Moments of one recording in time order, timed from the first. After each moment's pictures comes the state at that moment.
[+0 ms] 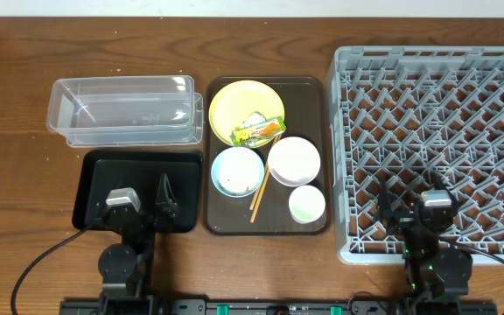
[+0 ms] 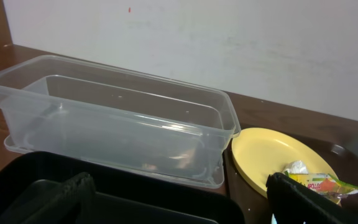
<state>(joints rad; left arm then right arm) -0.01 0.01 0.02 -0.12 -0.06 -0.22 0.02 0.01 0.01 -0.07 -0.03 -0.04</state>
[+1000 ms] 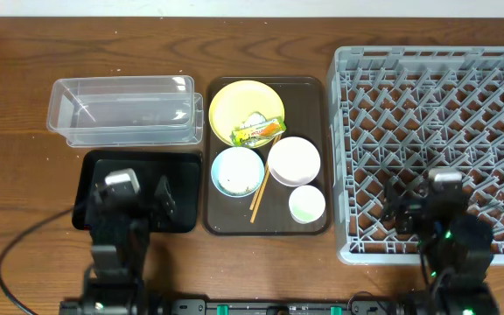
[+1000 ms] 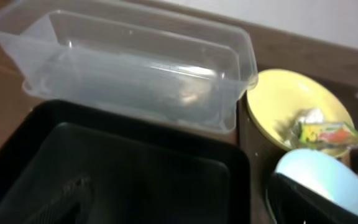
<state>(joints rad) -0.01 0.42 0.39 -0.44 -0.06 -0.23 0.02 0.42 0.47 -0.49 -0.03 0.01</state>
